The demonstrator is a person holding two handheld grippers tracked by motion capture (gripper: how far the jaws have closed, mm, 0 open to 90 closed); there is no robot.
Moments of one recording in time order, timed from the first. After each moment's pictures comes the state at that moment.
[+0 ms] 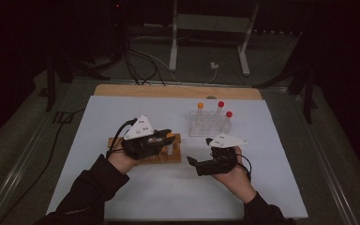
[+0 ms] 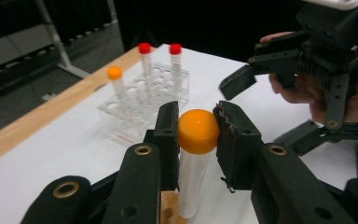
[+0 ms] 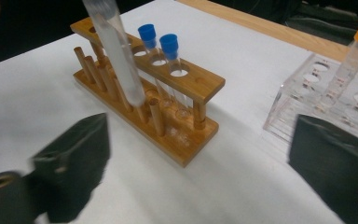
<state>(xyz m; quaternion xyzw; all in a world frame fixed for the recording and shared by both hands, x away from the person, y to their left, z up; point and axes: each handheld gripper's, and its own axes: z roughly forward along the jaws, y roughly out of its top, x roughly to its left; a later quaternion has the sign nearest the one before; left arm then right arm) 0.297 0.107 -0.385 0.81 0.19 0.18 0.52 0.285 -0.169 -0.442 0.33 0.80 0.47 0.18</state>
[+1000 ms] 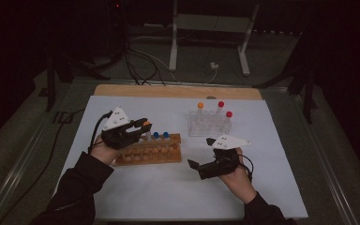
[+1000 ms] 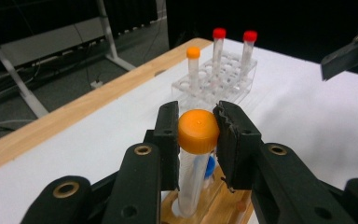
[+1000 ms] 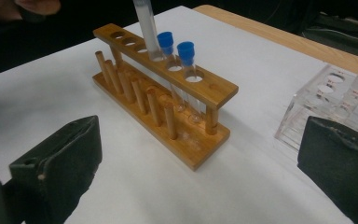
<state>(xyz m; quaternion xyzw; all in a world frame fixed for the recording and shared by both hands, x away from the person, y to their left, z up) 0.329 0.156 -0.408 0.79 0.27 0.23 0.51 0.281 -0.174 -0.440 0.30 0.80 0.49 0.17</state>
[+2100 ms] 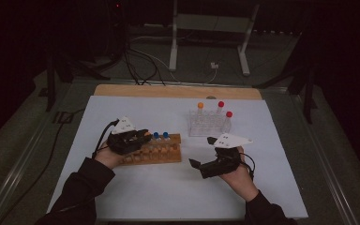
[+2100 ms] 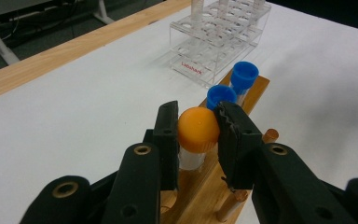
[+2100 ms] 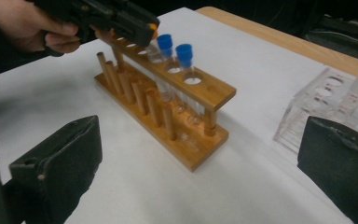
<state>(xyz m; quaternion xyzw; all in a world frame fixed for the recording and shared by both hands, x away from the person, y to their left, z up) 0.344 0.156 -0.449 0.81 0.29 0.18 0.47 0.285 -0.179 -0.437 0.29 0.80 0.50 0.17</state>
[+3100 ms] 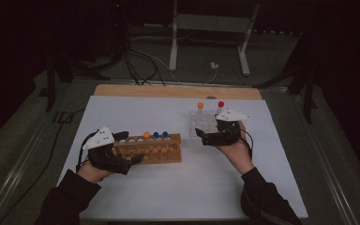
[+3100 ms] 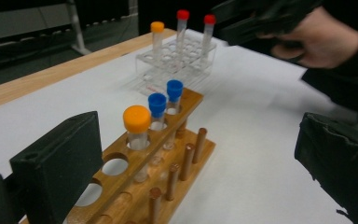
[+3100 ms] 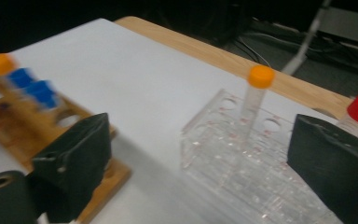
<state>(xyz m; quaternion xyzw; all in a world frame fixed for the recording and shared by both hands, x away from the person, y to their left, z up) 0.289 0.191 -0.430 0.78 0.26 0.16 0.55 0.365 -0.189 -0.435 0.37 0.76 0.46 0.25</state>
